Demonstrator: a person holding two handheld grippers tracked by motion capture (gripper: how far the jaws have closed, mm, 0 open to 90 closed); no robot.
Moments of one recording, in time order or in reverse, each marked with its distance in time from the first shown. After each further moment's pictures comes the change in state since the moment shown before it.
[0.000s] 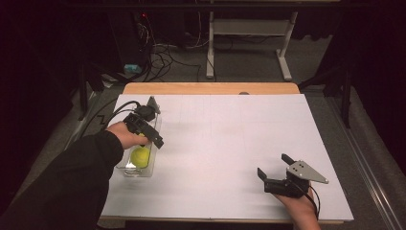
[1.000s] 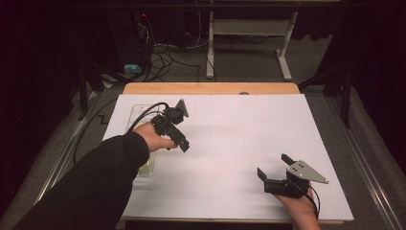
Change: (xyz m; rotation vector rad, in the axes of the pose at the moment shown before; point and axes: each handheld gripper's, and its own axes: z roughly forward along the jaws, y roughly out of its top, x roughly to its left) left arm -0.065 0.036 0.011 -0.019 -0.025 0.124; right arm 0.000 0.000 0.000 -0.001 0.005 -0.001
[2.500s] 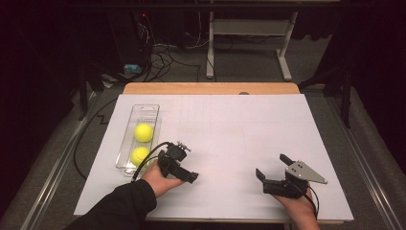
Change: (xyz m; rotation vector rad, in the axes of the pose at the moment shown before) left arm -0.038 -0.067 0.092 -0.329 -0.027 -0.014; right arm 0.004 0.001 0.000 -0.004 0.013 -0.002
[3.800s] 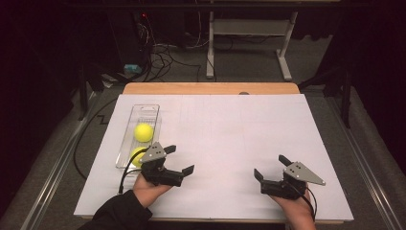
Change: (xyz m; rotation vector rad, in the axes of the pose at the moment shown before) left arm 0.004 -0.049 -0.046 -0.666 -0.132 0.121; right arm 0.008 0.002 -0.001 0.000 -0.019 0.020
